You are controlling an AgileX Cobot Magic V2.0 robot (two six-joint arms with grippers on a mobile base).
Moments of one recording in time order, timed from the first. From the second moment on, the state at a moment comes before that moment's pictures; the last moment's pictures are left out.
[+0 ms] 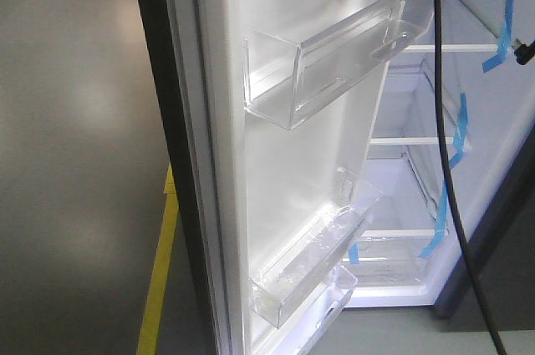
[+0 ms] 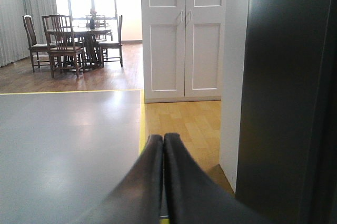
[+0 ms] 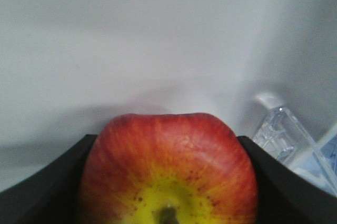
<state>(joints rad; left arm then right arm) -0.01 -0.01 0.02 0.01 0.02 -0.09 0.25 1.77 -2.16 0.23 1.07 -0.20</state>
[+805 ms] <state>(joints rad) -0.01 -0.01 0.02 0.01 0.02 -0.09 0.25 1.75 -2.16 0.23 1.15 -0.23</state>
